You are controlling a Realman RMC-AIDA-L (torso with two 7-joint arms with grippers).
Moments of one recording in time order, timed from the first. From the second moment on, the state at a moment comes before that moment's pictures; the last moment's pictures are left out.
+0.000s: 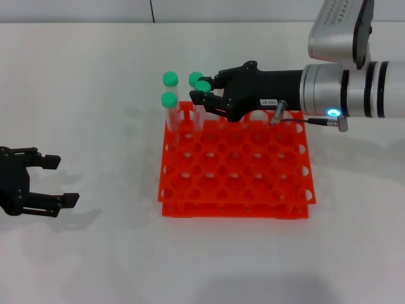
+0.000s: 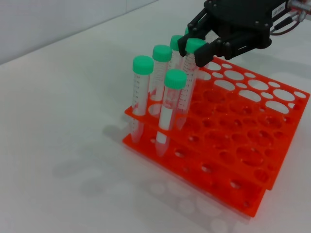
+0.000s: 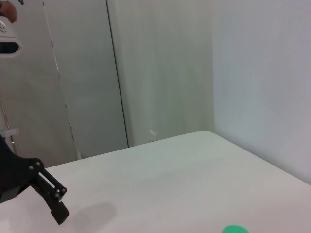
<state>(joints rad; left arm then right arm) -0.33 -2.03 0.69 1.18 2.25 1.80 -1.60 0.66 2.03 -1.65 -0.79 -1.33 -0.89 1.52</state>
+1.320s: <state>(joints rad) -0.33 -2.03 0.69 1.17 2.26 1.79 -1.59 0.69 2.03 -1.66 -0.76 -1.33 -0.89 1.52</state>
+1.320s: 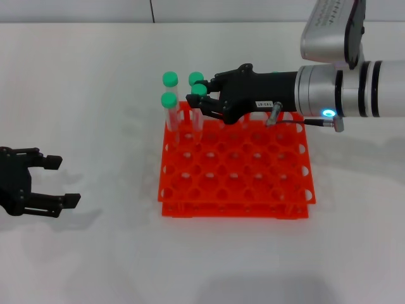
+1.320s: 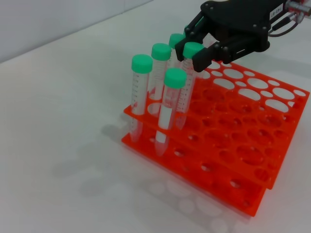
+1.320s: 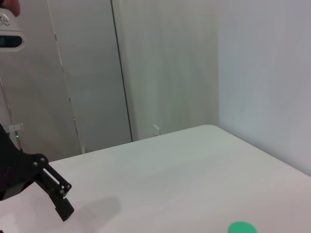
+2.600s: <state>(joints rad) -0.35 -2.03 0.70 1.16 2.26 1.79 -1.59 0.69 2.03 -1.68 -0.77 -1.33 -0.87 1.51</state>
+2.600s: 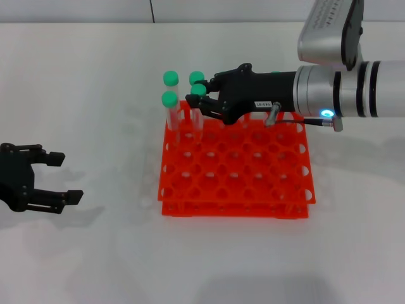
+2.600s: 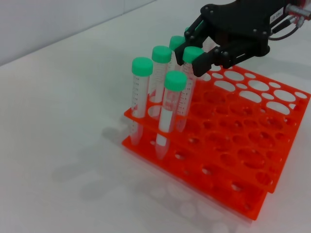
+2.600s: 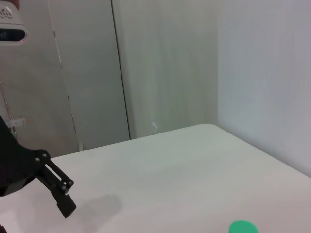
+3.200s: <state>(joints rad) -0.35 -2.03 0.70 1.16 2.27 1.78 -1.59 0.69 2.03 -1.68 -0.77 -1.33 -0.87 1.51</state>
